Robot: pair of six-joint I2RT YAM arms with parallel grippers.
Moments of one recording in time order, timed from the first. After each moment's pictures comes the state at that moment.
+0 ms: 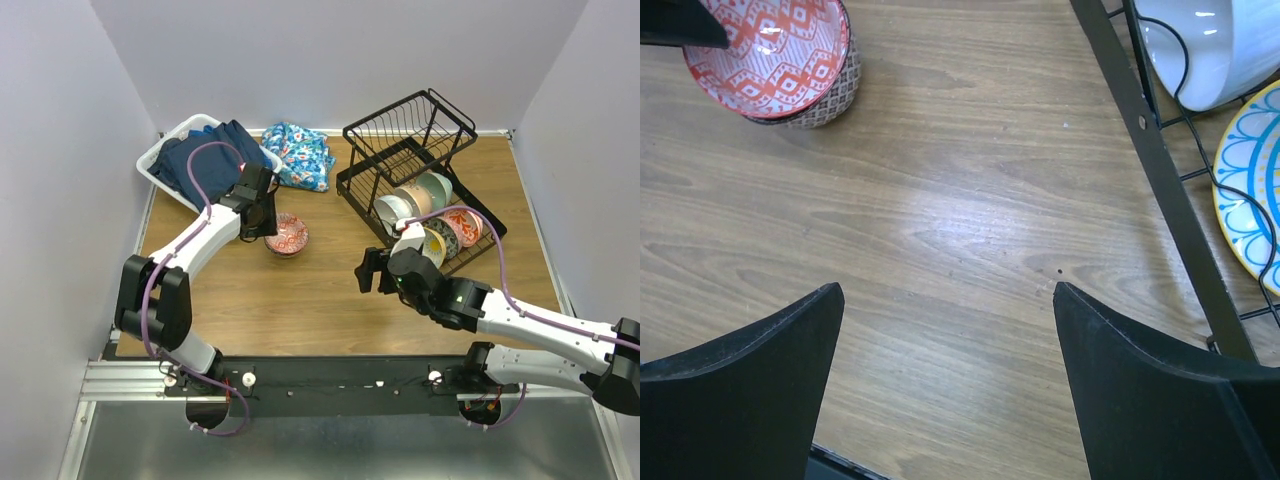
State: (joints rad) left arm -0.35 1.58 1.16 -0.61 -0.09 -0.41; right arm 1.04 1.00 0.71 -0.29 0.52 0.62
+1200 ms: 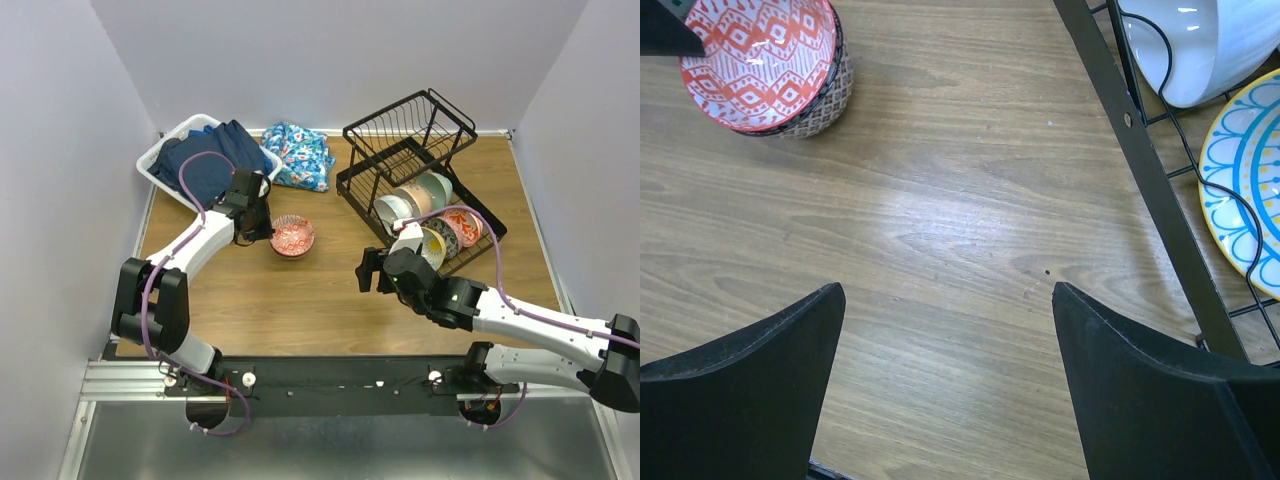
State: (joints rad) left arm -0.30 1.53 1.07 -0.51 0.05 -0.47; right arm 1.04 1.03 0.71 -0.29 0.55 0.62
